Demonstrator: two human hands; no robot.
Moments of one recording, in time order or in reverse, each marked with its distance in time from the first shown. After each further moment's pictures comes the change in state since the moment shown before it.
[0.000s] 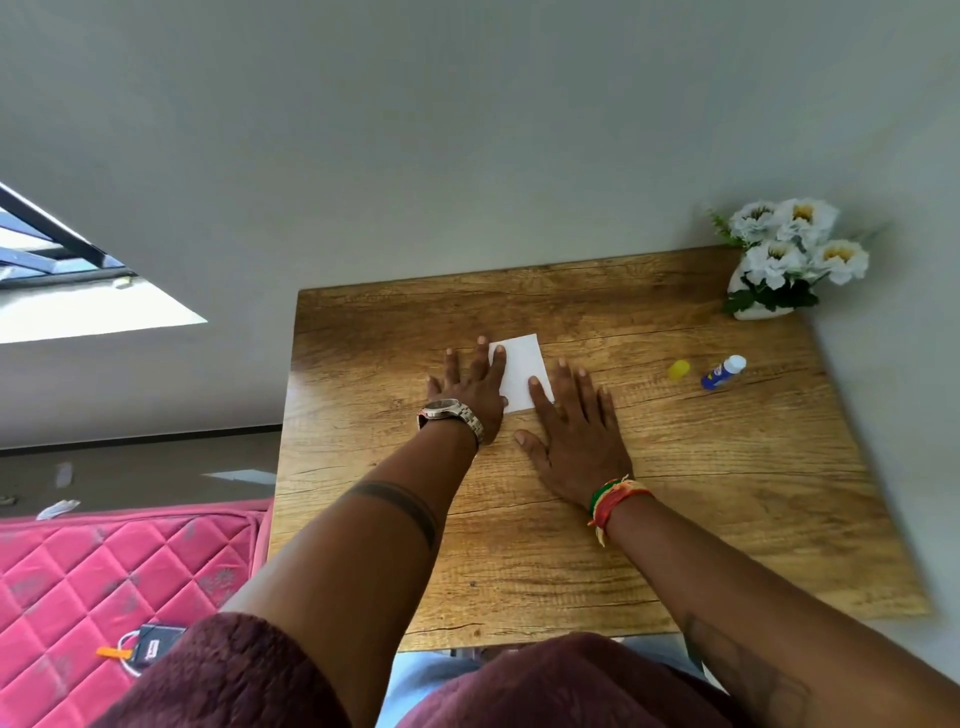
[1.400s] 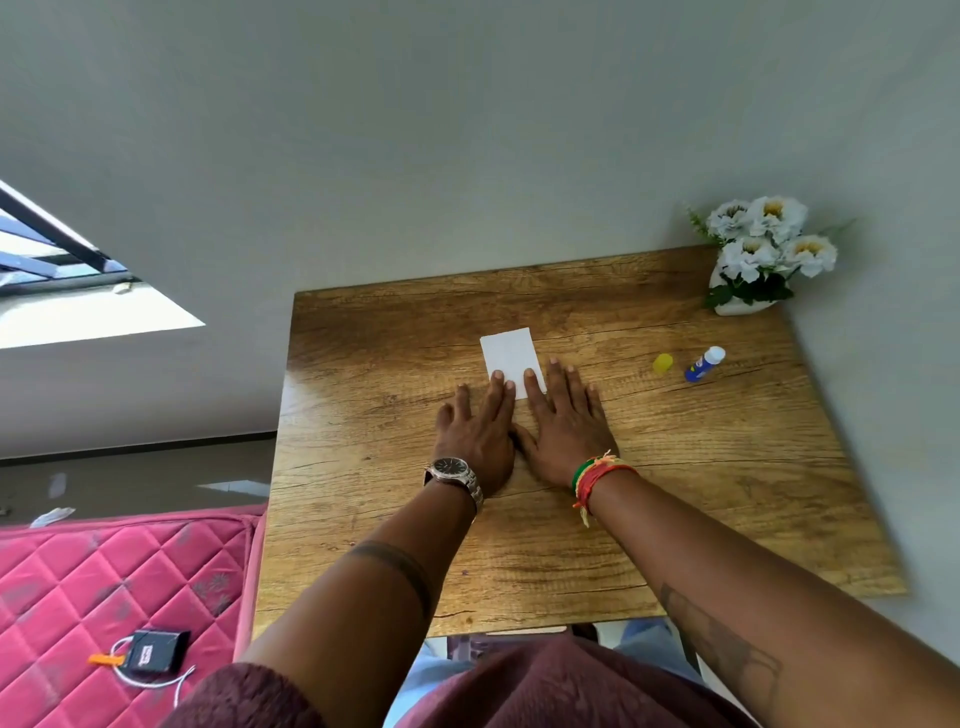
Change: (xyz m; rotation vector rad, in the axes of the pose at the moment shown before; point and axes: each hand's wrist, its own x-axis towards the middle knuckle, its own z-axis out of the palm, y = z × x) left_hand -0.049 0.021 0.049 0.150 0.242 0.103; right_hand 0.005 -0.004 -0.009 0.056 -0.125 0.050
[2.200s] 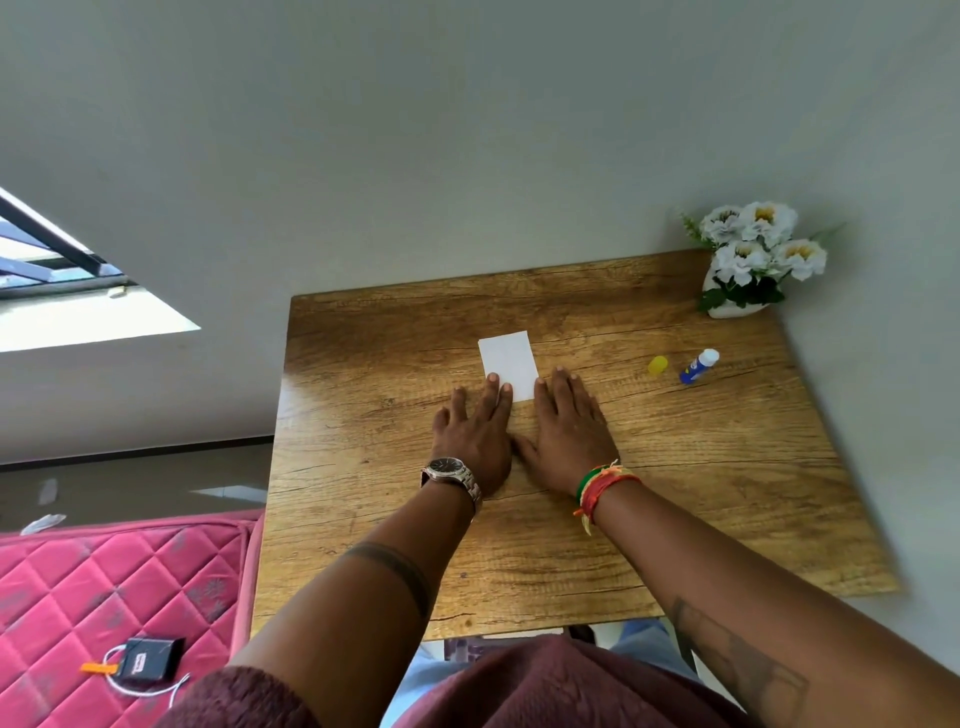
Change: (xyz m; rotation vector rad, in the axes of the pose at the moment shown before) left_hand 0.001 0.000 -0.004 -0.056 -0.023 -0.032; right_hand -0.010 -0.006 -0.015 -0.015 0.025 0.052
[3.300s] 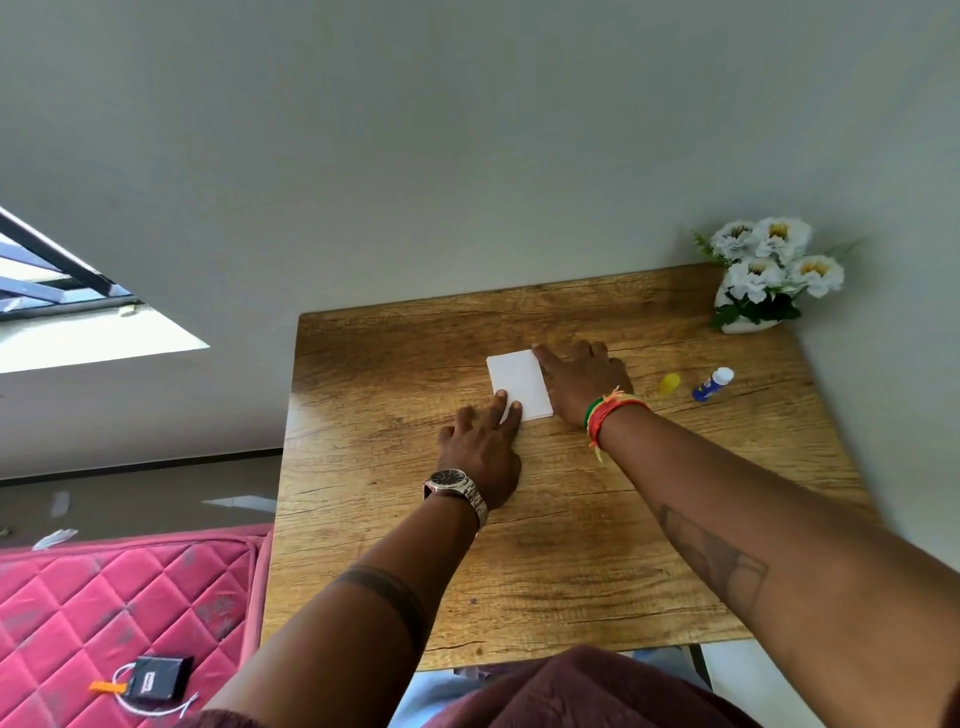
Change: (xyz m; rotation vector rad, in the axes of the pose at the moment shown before) left_hand 0.008 -0.007 -0.012 -0.020 -0.012 0.011; right_hand 0.093 0.015 -0.047 -0.194 -0.136 0.061
